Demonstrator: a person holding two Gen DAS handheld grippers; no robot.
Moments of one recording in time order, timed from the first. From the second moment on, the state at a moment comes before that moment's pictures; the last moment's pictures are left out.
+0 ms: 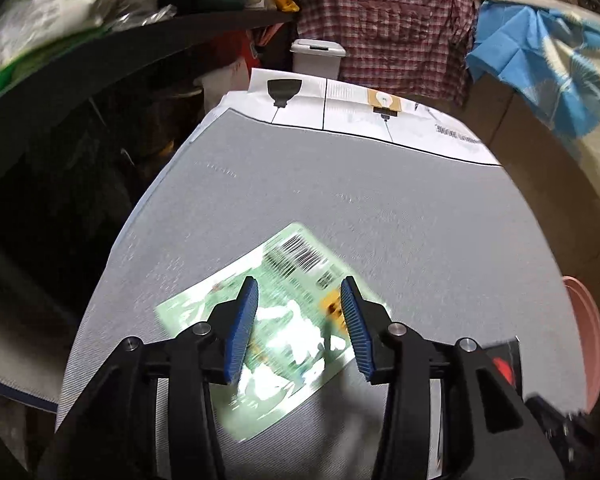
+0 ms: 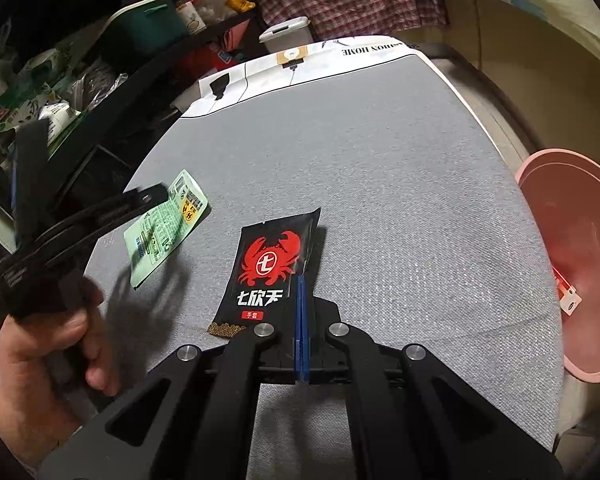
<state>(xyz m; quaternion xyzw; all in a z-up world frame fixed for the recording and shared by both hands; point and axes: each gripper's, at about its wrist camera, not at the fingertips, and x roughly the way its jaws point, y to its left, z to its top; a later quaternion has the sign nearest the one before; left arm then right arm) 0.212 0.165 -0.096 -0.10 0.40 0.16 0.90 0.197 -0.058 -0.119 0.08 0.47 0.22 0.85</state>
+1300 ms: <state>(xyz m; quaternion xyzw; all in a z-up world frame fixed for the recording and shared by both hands) 0.186 0.088 -0.034 0.01 0.36 0.20 0.91 0.190 -0.081 -0.093 0.07 0.42 0.22 0.88</state>
